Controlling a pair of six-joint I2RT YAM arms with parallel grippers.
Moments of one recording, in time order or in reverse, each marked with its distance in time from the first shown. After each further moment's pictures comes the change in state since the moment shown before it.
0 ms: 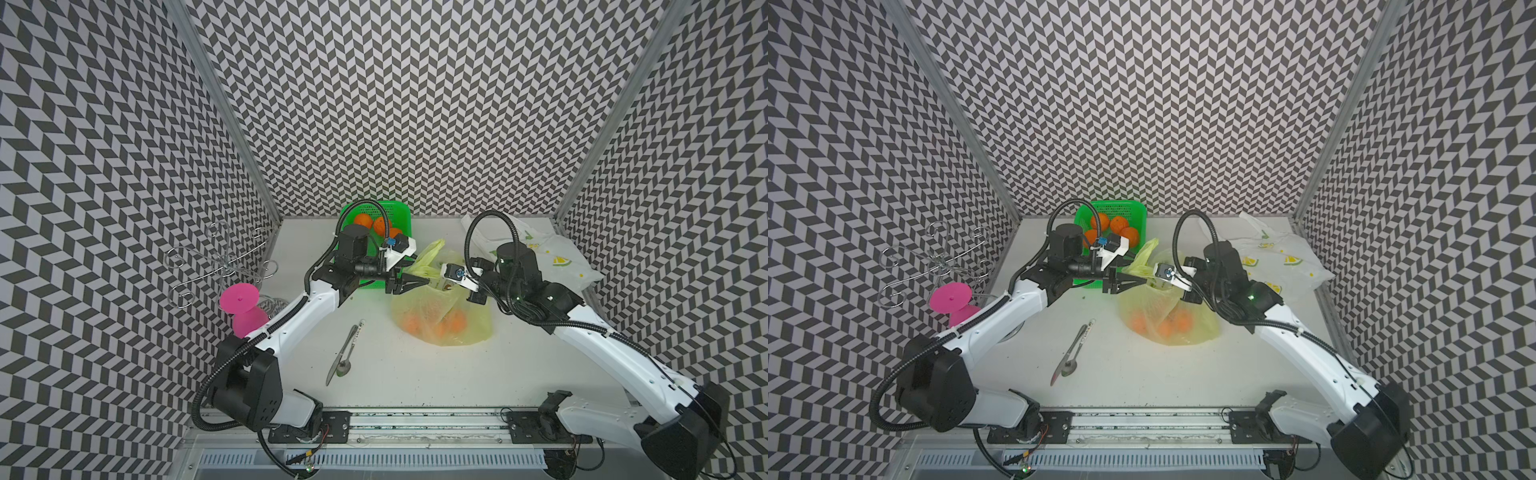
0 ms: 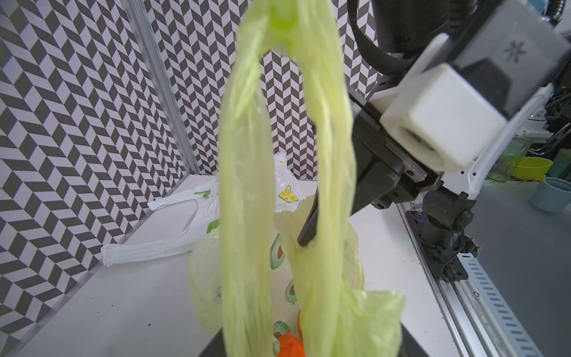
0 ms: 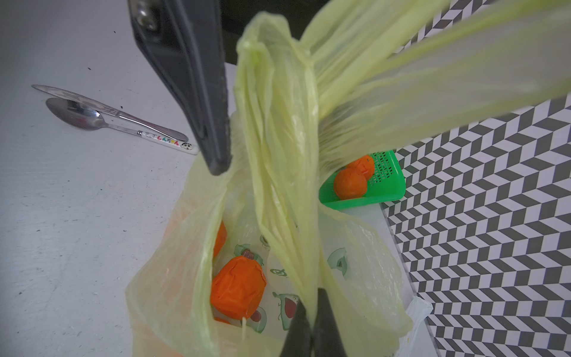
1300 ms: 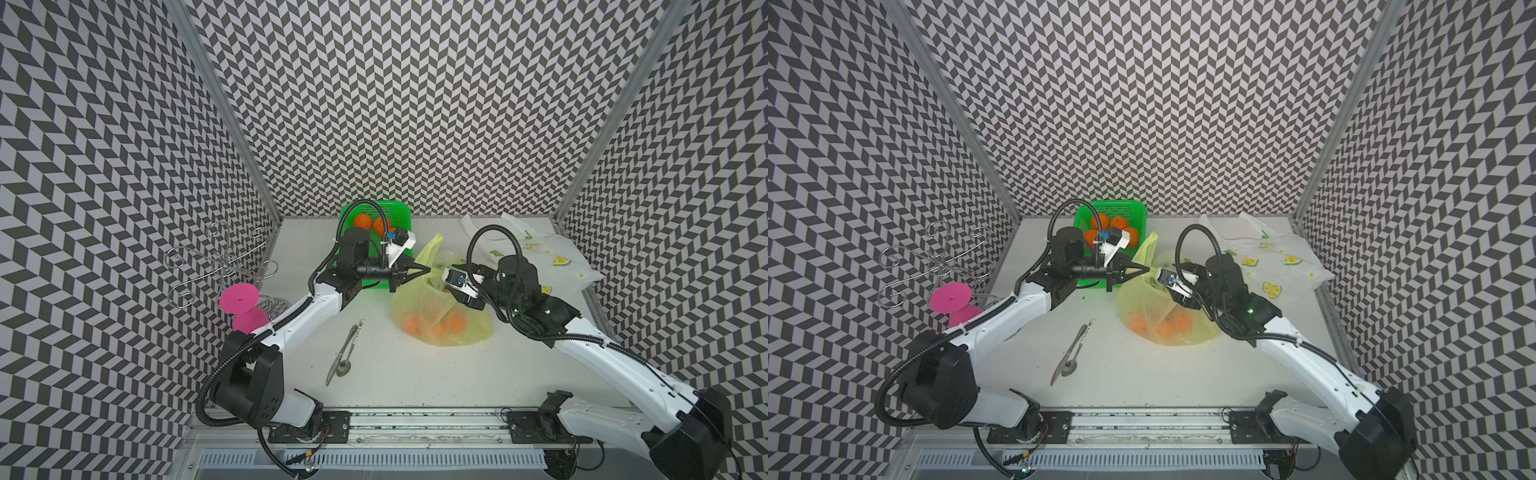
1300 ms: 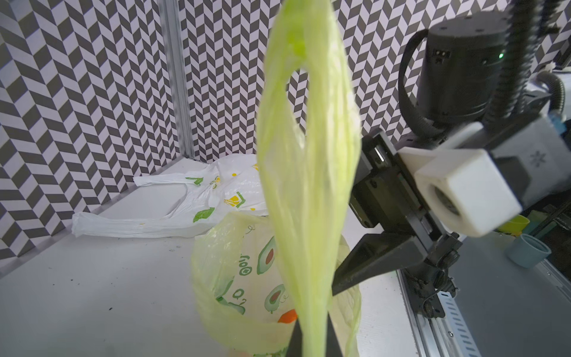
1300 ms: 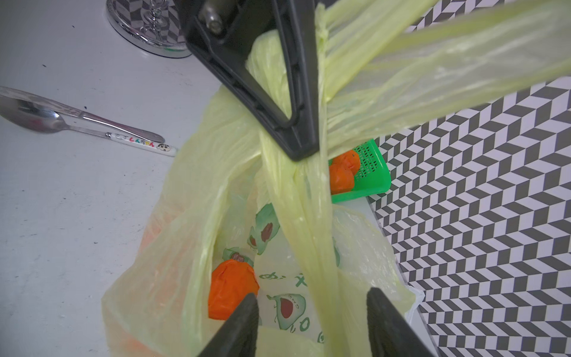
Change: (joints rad) left arm -0.012 0.015 -0.062 0.196 -0.025 -0.323; right arm 0.026 -0.060 -0.163 0.198 0.082 0.053
